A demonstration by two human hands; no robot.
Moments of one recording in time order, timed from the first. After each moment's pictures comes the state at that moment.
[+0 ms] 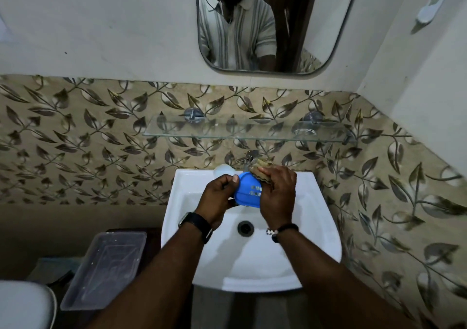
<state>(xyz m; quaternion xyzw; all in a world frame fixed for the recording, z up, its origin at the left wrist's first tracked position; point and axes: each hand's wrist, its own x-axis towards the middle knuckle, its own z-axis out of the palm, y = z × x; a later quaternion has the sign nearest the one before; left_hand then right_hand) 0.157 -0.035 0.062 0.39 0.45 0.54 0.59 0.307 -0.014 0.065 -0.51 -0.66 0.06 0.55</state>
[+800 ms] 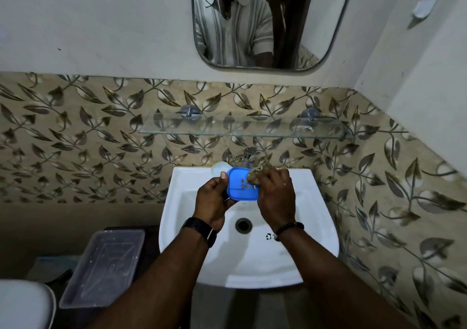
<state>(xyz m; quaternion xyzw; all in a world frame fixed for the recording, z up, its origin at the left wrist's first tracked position) 0.166 -0.044 0.062 0.22 0.44 0.63 0.61 0.323 -0.019 0.061 -0.54 -0.75 -0.09 0.37</state>
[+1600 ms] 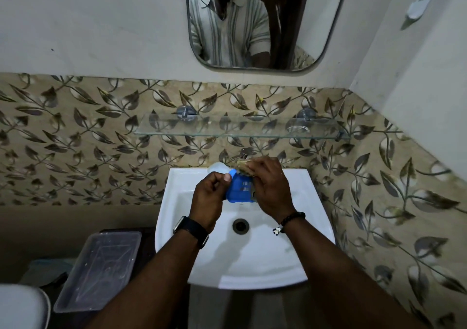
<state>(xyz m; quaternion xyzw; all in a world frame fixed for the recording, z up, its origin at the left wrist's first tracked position) 0.163 -0.047 0.064 0.43 0.46 0.62 0.47 0.326 0.001 0.076 -0.40 -0.80 0.01 0.44</state>
